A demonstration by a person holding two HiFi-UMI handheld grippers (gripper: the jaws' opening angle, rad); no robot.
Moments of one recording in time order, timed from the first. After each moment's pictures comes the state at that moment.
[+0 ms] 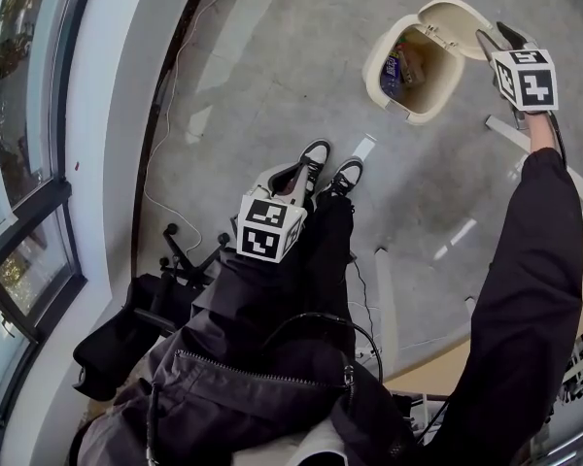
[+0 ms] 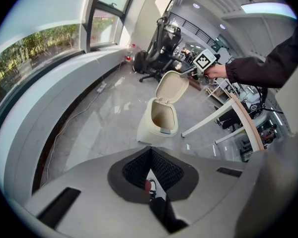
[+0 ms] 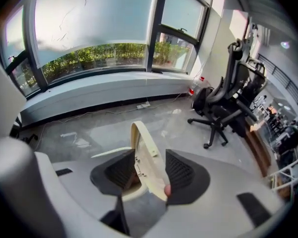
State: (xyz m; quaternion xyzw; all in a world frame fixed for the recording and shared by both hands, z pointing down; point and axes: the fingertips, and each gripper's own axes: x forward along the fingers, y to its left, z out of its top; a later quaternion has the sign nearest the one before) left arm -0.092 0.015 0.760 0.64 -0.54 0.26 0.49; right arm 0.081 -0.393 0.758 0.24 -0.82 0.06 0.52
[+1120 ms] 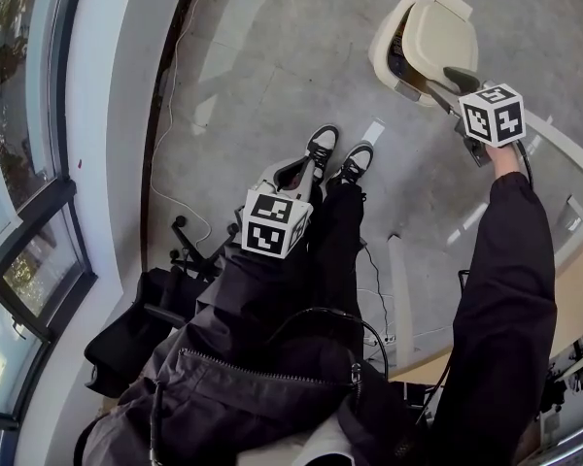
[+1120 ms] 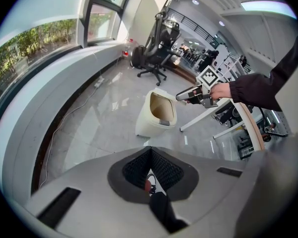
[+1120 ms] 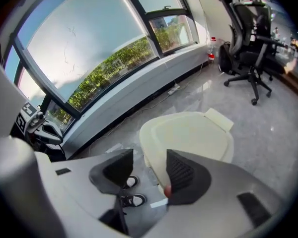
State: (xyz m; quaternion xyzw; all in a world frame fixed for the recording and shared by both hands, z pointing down) left arm -0.085 0.039 0.777 0.64 -0.52 0.27 0.50; right arm 0.068 -0.203 0.842 0.12 -0.83 0.30 0.46
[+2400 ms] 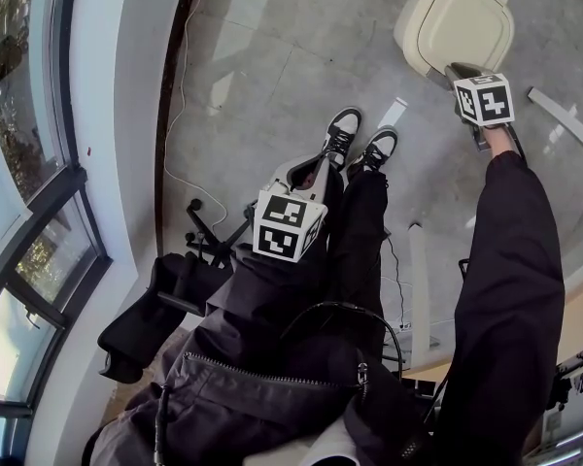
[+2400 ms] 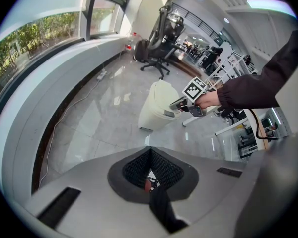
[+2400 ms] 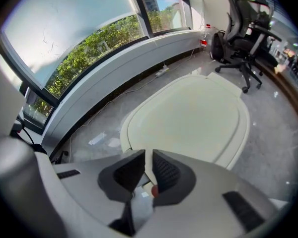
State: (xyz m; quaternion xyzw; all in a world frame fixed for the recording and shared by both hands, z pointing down) left arm -0.091 0.066 0.809 0.62 -0.51 0.29 0.52; right arm 0.076 -0.174 0.969 0.17 -0.78 0.28 0.54
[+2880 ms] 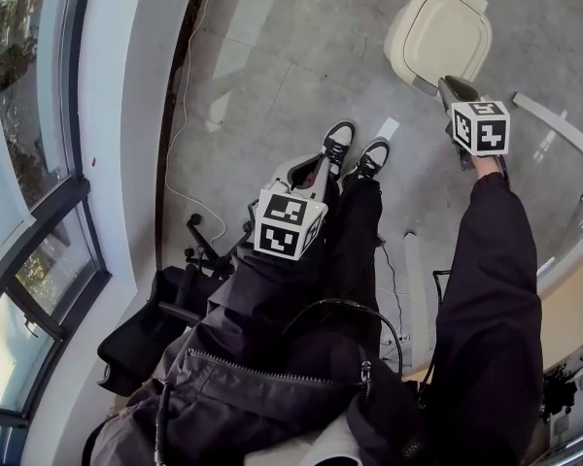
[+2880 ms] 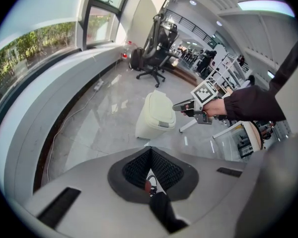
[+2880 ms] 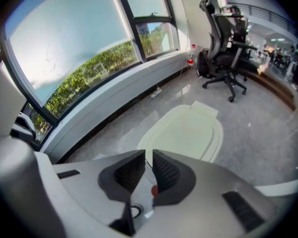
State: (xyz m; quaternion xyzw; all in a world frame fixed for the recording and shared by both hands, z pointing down) left arm -0.091 0.043 0.773 0.65 -0.52 0.27 0.49; right arm 0.074 -0.177 0.883 0.25 -0.81 0.29 0.45
